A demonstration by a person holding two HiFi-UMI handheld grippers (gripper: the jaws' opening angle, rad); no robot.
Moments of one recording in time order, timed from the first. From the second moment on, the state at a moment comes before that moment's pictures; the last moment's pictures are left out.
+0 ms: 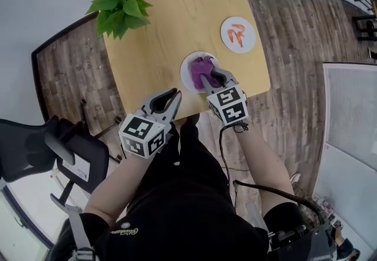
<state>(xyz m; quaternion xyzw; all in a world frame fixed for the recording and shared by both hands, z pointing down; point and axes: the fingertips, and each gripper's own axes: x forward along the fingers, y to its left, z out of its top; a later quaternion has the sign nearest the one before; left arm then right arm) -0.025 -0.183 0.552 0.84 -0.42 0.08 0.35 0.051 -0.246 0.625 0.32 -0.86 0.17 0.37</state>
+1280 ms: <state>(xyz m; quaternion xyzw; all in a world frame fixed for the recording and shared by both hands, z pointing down) -0.016 -0.183 0.562 0.84 -0.40 0.10 0.34 0.078 -0.253 0.631 0.34 -0.85 0.17 0.37</state>
